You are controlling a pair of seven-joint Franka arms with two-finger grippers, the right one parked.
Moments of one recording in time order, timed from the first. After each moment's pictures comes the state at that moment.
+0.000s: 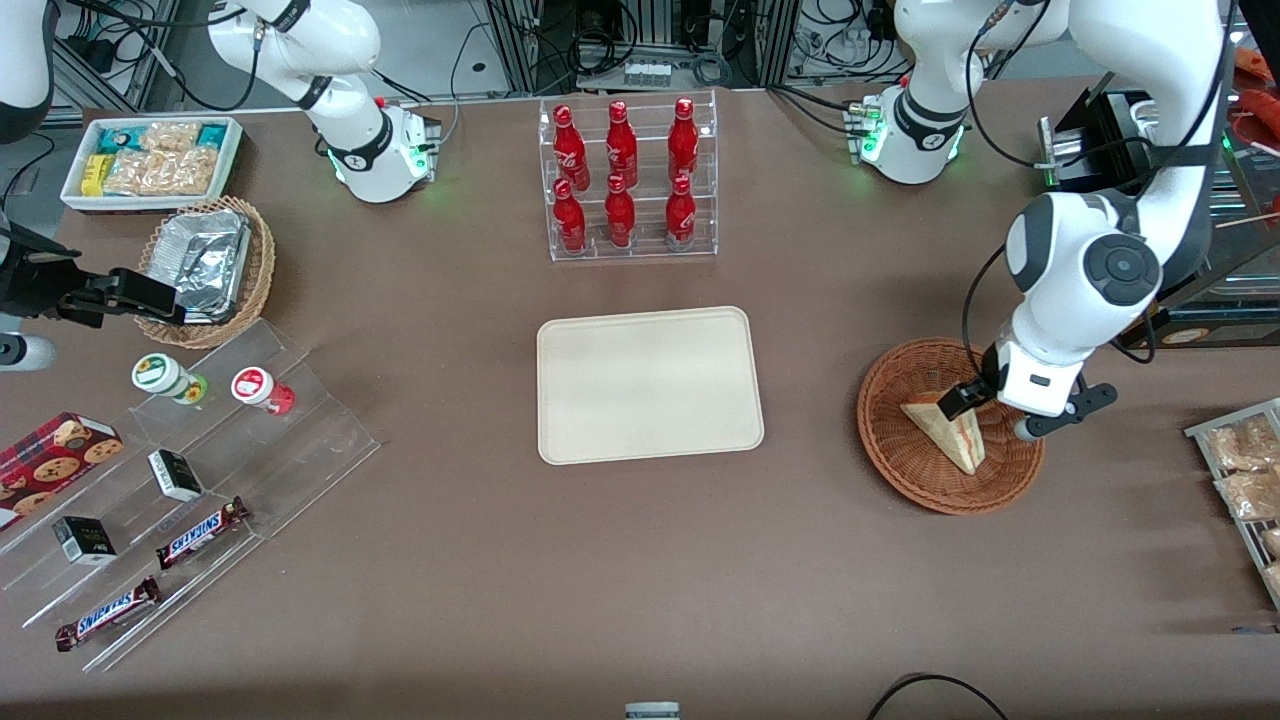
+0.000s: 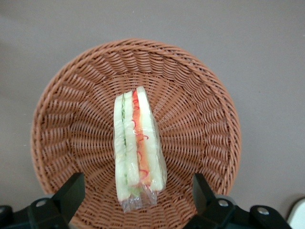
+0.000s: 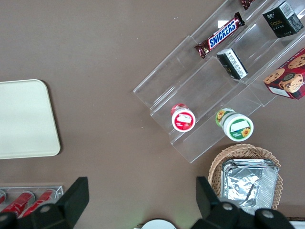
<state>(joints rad) -0.07 0.16 -0.03 -2.20 0.05 2.43 -0.56</state>
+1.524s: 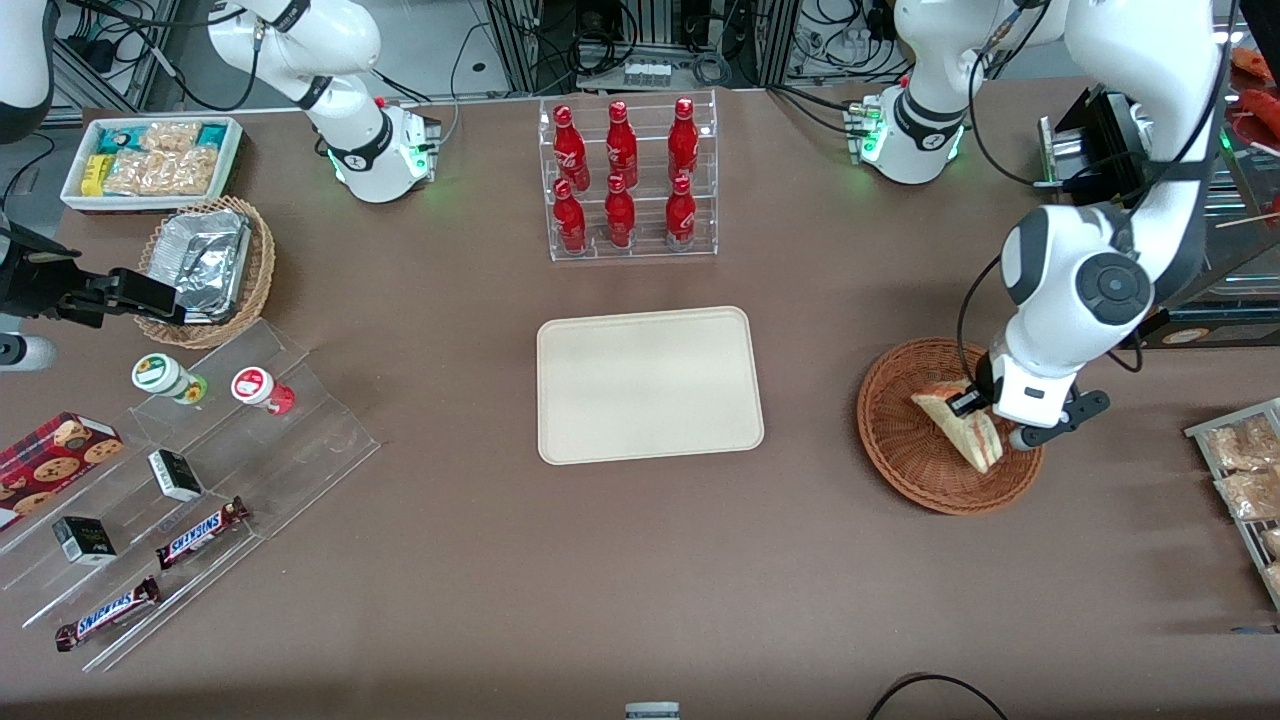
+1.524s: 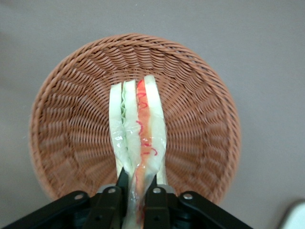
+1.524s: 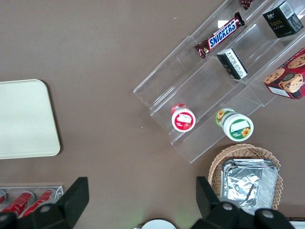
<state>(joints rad) -0.10 0.17 -0.03 -2.07 0.05 2.24 -0.60</state>
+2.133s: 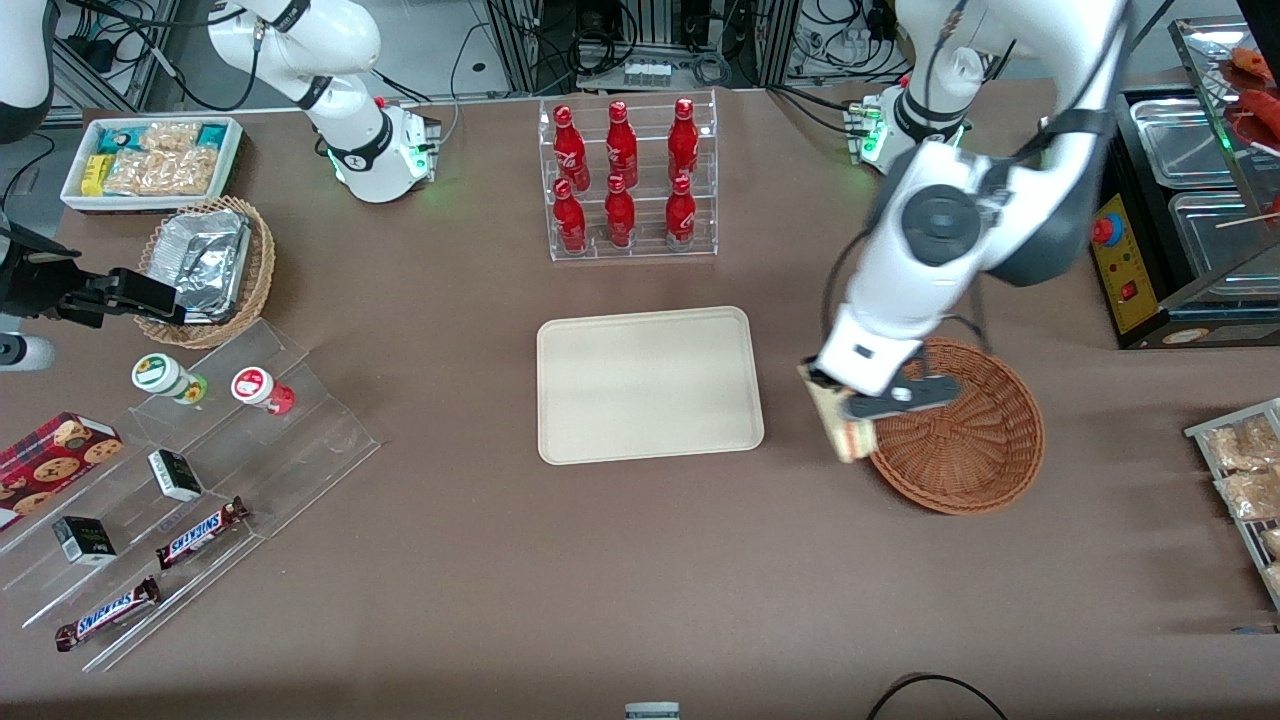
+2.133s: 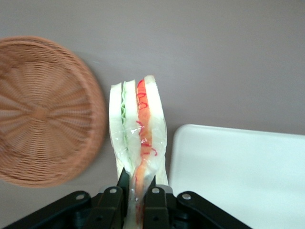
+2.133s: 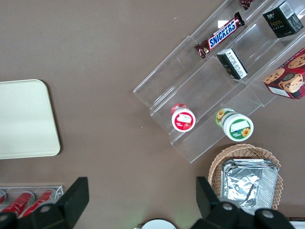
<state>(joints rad) -0.46 0.26 -0.05 -1.76 0.05 2.05 -0.68</state>
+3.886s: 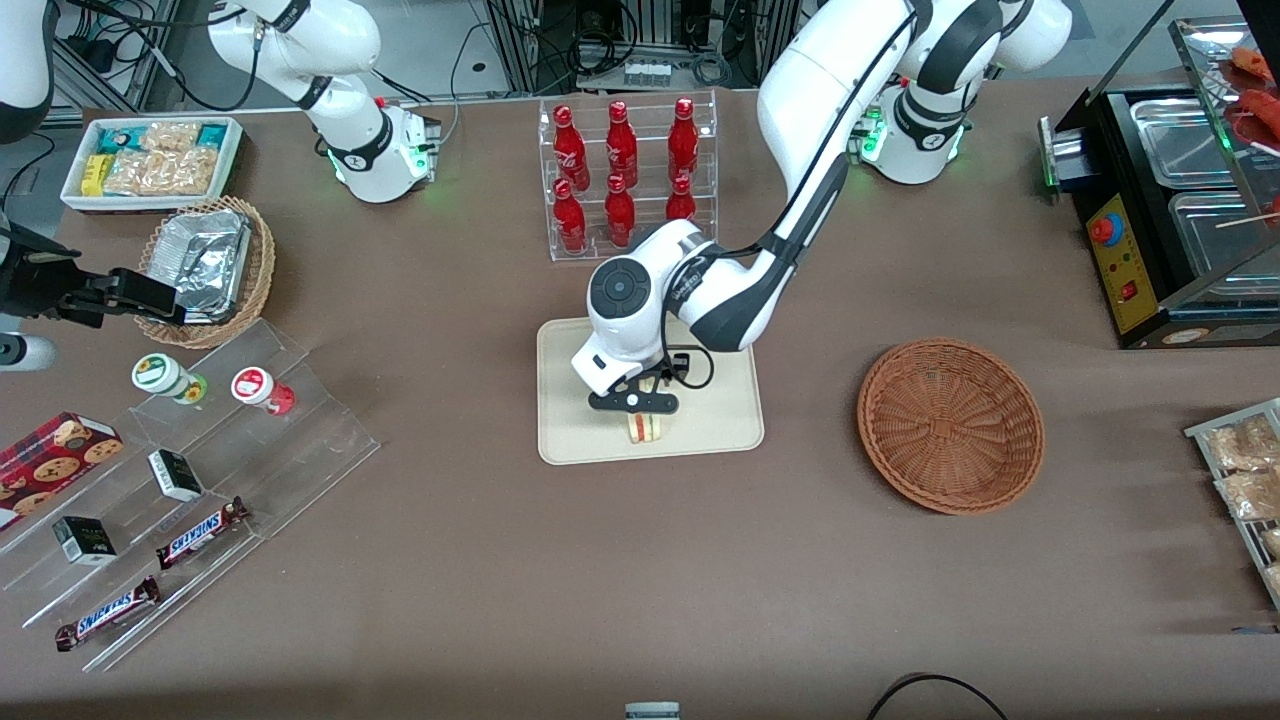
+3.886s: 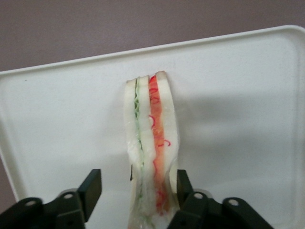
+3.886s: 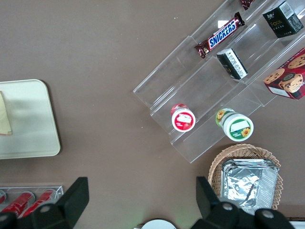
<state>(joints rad) -0.78 0.78 -0.04 -1.33 0.02 2.01 -0.75</state>
